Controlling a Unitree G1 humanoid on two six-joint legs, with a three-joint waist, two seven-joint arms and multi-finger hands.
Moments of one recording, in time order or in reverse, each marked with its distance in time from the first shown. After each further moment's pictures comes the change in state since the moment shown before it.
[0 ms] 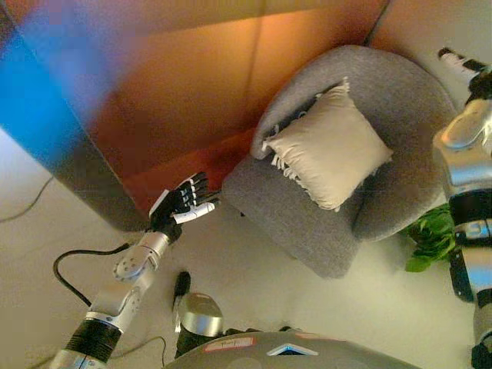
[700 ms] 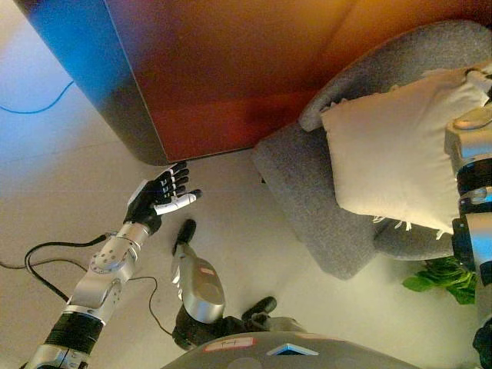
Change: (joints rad) left arm -0.017 0.117 0.110 0.011 0.009 0.006 -0.040; right arm -0.362 -0.044 0.078 0.494 0.049 0.141 -0.089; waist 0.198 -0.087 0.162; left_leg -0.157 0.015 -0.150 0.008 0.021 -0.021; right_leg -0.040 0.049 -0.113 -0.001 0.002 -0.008
